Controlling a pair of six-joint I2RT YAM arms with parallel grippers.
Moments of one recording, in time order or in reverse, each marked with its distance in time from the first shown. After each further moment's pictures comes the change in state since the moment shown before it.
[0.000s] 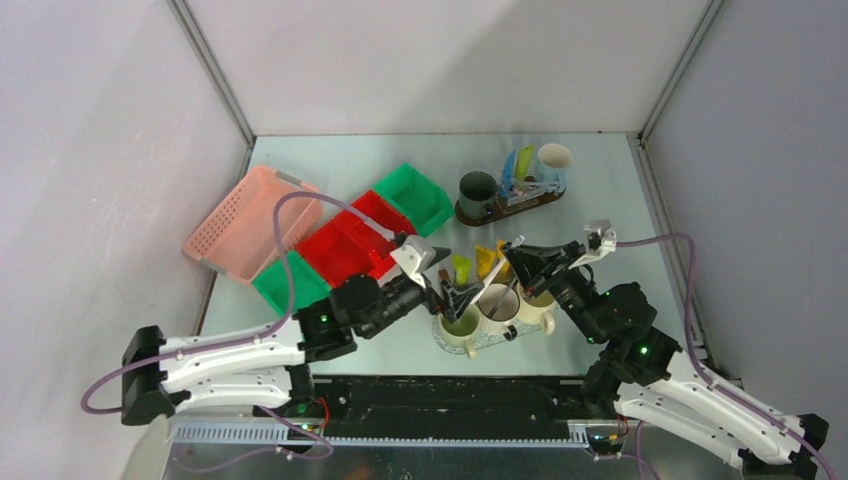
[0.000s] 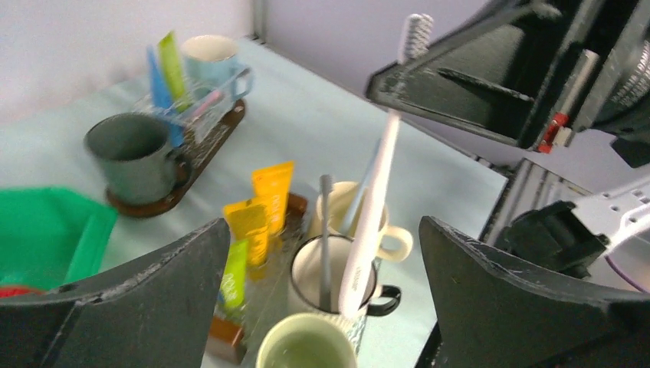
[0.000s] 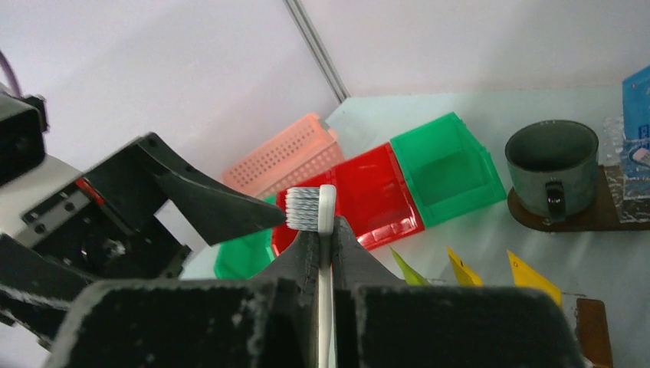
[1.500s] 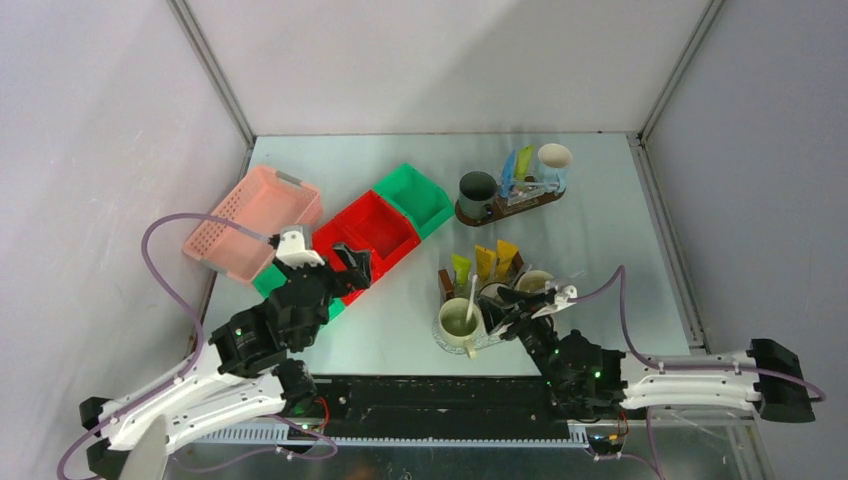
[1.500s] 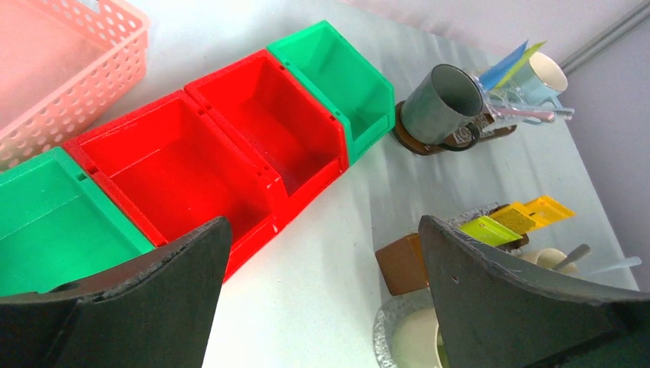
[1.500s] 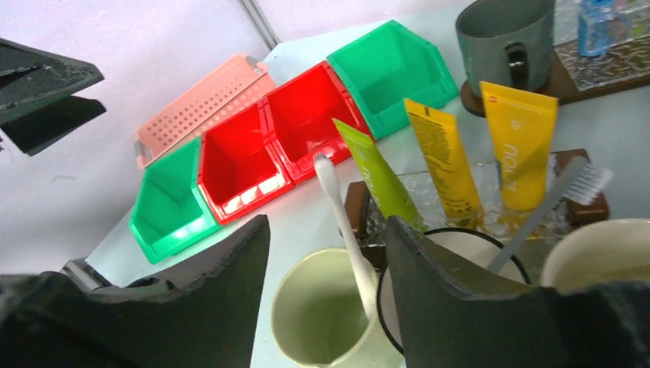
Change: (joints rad) left arm 0.219 -0.439 0.013 -0.856 -0.588 -0.513; right arm 0.489 0.169 -0.394 0.483 0.632 -0.075
